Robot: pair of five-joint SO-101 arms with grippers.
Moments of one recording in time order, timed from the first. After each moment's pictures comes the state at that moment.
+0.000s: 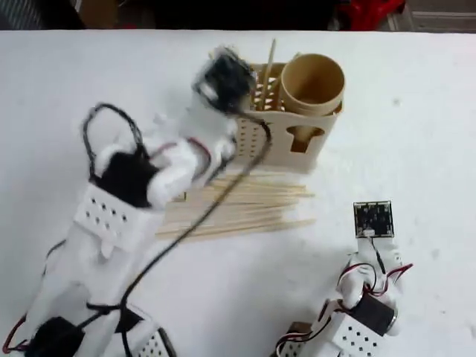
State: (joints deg) left arm 23.2 -26.6 7.9 73.9 -15.2; right arm 29.4 -103.0 96.4 66.2 35.6
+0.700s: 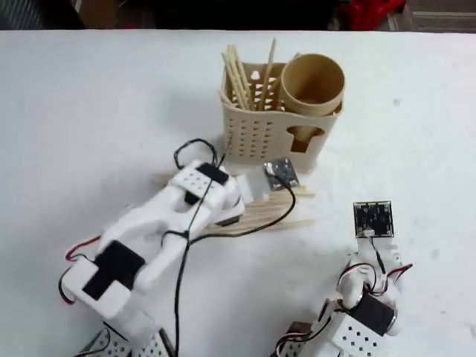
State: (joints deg) left arm 26.0 8.5 29.8 50.9 -39.1; right arm 29.4 -102.9 96.4 66.2 35.6
